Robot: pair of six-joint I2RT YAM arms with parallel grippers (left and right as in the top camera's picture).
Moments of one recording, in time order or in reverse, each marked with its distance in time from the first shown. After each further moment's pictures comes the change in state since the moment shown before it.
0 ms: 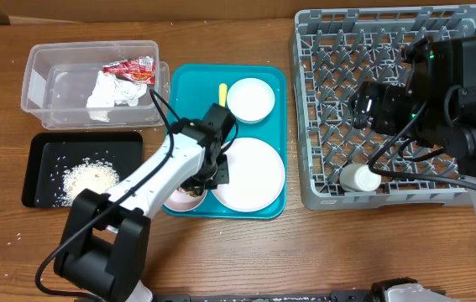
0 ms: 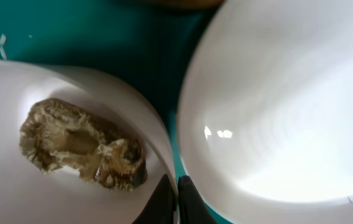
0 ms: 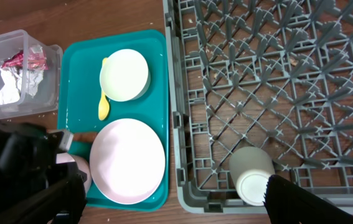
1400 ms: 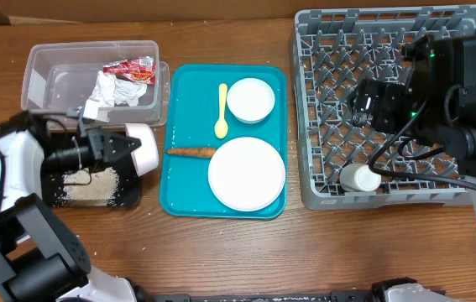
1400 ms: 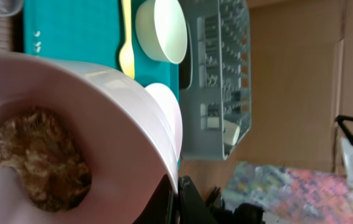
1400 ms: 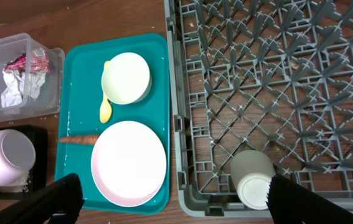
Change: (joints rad) left arm 0.982 -0.002 0.031 -0.217 1.154 0.998; right arm 0.000 0.000 0.000 0.013 0.000 0.000
